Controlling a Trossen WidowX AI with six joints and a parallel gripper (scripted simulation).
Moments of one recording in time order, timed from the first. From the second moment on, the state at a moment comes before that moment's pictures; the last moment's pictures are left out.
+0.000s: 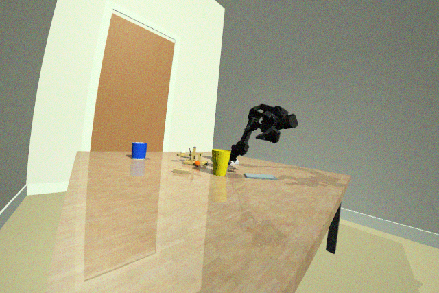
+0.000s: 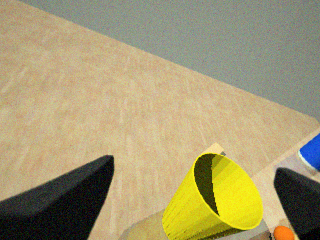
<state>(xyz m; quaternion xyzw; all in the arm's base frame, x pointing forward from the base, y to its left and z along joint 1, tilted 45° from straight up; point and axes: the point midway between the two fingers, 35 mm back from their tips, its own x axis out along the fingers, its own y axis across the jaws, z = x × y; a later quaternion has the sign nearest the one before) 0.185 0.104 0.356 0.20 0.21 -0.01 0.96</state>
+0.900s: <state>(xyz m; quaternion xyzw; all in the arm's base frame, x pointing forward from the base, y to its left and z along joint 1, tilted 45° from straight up) 0.218 0.100 0.312 0.27 0.28 -0.12 0.91</state>
